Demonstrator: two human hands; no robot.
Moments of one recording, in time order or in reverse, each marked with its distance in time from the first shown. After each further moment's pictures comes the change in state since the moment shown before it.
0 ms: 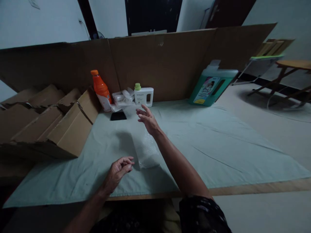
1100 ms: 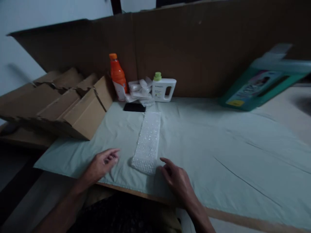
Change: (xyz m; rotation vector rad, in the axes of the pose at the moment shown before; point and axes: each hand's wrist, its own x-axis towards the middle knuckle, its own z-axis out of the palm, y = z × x) left_hand -0.038 0.034 -0.058 0.571 0.260 0.065; right_hand -0.190 0.032 -0.064 -1.036 -0.193 0.148
